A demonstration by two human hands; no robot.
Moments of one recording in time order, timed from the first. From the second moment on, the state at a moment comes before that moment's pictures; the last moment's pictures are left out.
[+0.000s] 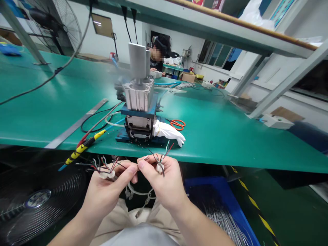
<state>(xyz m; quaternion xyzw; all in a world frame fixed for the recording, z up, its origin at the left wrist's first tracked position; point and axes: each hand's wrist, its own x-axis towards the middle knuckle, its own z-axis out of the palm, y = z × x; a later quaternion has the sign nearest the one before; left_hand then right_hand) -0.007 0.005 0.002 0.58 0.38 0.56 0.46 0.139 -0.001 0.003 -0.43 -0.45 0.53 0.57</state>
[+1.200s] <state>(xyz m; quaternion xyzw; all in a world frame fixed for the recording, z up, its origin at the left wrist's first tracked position) -0.018 0.014 0.005 0.60 0.27 0.45 0.60 0.157 0.001 0.022 -0.33 -0.43 0.61 0.58</state>
